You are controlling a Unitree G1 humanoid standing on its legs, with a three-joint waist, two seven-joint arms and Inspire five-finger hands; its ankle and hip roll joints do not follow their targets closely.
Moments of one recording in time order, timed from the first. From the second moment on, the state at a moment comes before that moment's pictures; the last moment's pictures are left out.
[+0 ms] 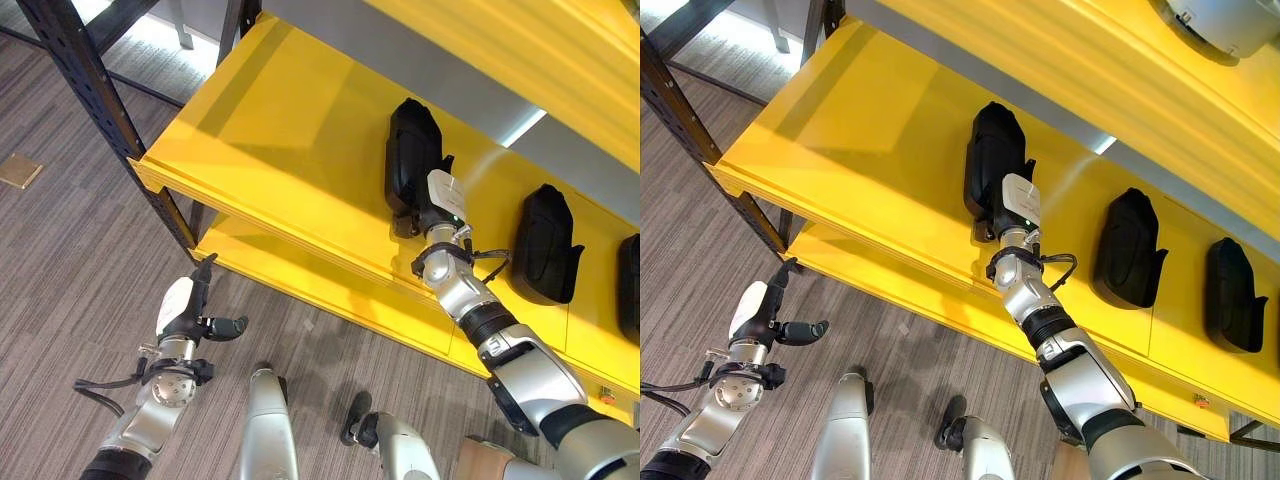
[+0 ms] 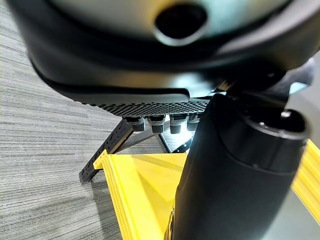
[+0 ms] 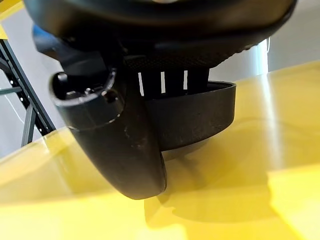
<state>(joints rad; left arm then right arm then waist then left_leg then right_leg) -0.02 0.68 -0.20 0.24 0.10 -0.03 0.34 -0.89 -0.28 0.41 0.83 -0.37 0.13 -0.45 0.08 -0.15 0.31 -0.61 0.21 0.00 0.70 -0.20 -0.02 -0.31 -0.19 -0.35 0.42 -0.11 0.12</state>
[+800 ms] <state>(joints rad) -0.02 0.68 -0.20 0.24 0.10 -0.02 0.34 -0.87 -0.26 0.36 0.83 -0.29 0.11 -0.46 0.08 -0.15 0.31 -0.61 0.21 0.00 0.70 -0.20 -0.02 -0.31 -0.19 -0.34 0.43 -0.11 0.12</state>
